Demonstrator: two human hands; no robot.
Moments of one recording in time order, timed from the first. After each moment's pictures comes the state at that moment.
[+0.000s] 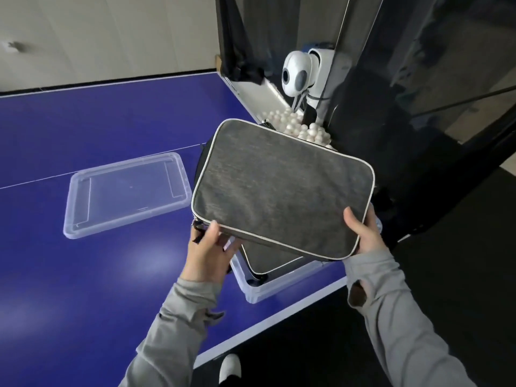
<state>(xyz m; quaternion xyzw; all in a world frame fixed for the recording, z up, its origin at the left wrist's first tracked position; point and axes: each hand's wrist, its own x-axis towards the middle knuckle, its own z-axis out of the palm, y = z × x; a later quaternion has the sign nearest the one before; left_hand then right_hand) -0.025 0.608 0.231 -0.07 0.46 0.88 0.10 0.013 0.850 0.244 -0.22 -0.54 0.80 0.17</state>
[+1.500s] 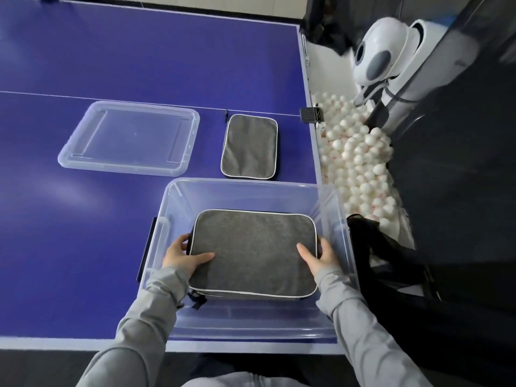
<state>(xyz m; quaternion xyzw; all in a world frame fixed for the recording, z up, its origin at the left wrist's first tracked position) -0.102 0.709 0.097 -0.39 0.70 0.59 0.08 -0.149 0.984 0.101 -0.19 -0.79 0.56 -0.14</state>
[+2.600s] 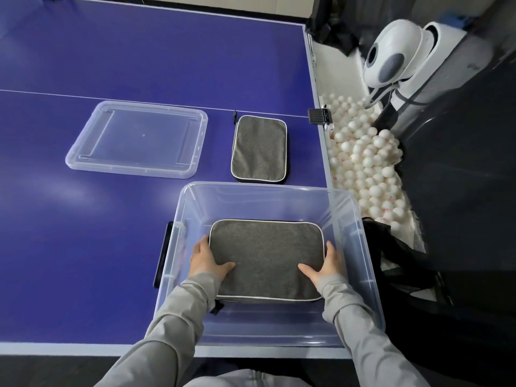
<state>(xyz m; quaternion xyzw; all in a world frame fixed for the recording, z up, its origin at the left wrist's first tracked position) -0.107 0.718 0.085 -0.30 0.84 0.41 0.17 -0.143 0.967 0.095 -0.15 -0.91 0.33 -0.20</state>
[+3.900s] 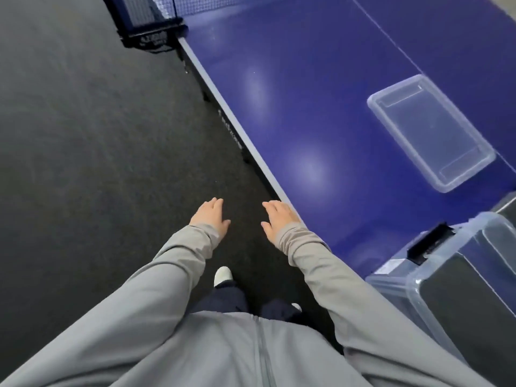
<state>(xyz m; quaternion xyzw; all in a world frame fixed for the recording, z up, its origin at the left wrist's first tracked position) 0.282 0.462 0.047 -0.55 0.75 0.33 0.13 0.120 0.534 0.081 0.59 -0.75 -0.06 -0.29</state>
